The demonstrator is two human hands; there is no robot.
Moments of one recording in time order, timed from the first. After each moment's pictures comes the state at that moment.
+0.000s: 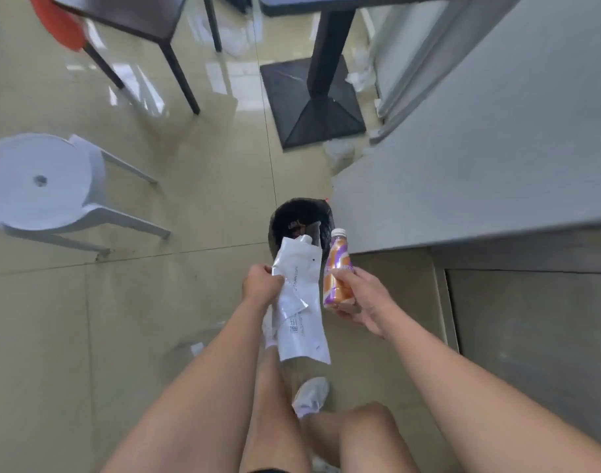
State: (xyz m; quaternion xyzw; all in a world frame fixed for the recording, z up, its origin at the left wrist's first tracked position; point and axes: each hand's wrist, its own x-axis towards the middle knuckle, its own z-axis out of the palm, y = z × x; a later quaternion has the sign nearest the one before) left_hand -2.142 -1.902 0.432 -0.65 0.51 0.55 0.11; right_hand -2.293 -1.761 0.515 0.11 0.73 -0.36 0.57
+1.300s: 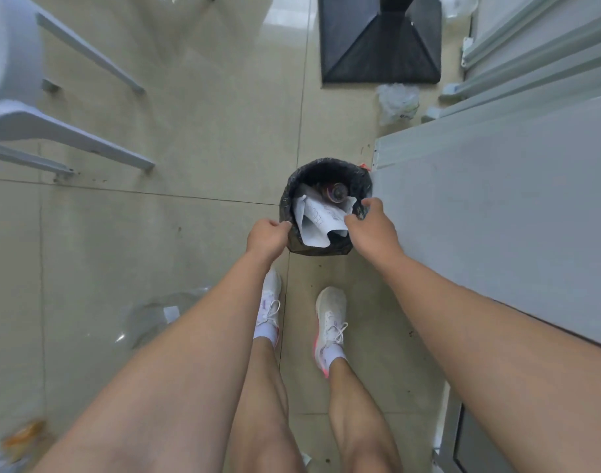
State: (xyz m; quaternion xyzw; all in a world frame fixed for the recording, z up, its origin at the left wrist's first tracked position) left_hand -2.186 -1.963 0.228 -0.68 0.40 0.61 0.08; right_hand -2.358 -1.890 0.298 -0.17 0.87 -0.09 0.45
